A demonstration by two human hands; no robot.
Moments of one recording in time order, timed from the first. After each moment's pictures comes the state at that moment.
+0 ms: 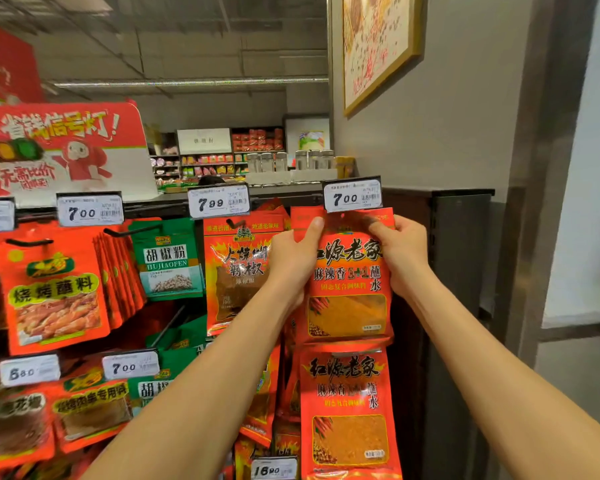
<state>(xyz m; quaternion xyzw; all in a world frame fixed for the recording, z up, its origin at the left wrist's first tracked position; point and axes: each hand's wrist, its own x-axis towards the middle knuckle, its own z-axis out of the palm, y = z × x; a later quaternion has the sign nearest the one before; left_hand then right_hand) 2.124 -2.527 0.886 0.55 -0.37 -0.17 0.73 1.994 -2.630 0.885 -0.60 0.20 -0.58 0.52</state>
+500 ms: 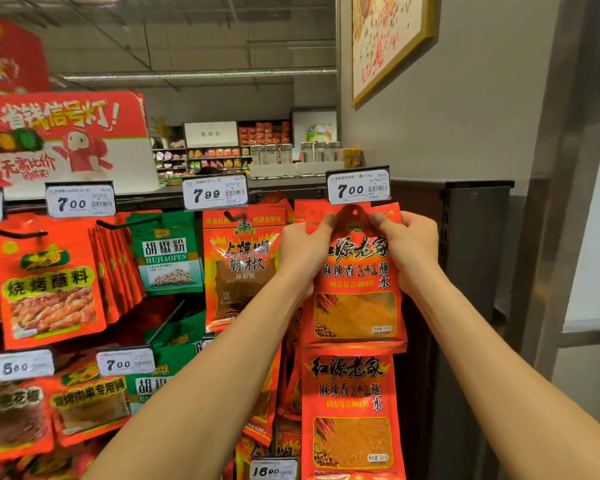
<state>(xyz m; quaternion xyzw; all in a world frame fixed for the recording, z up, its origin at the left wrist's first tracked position) 2.120 -2.545 0.889 0.59 -0.37 -0.13 0.71 2.001 -2.647 0.880 -0.60 0.24 -0.58 0.50</state>
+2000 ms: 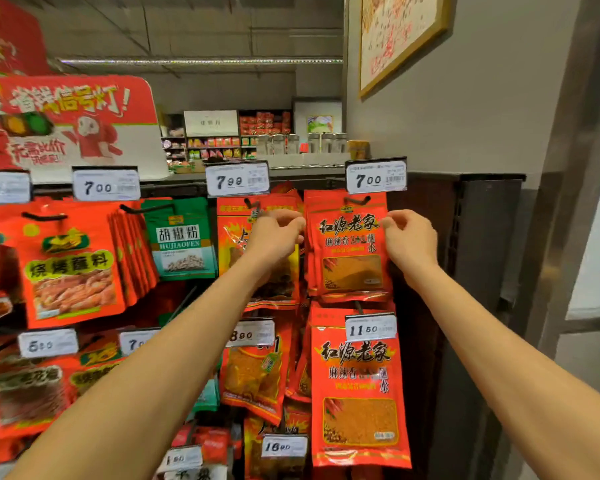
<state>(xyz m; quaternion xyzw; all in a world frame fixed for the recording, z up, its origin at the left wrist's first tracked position) 2.190 -2.507 0.884 0.65 -0.42 -0.08 0.62 2.017 -2.655 0.863 -0.69 0.37 -0.55 0.29</state>
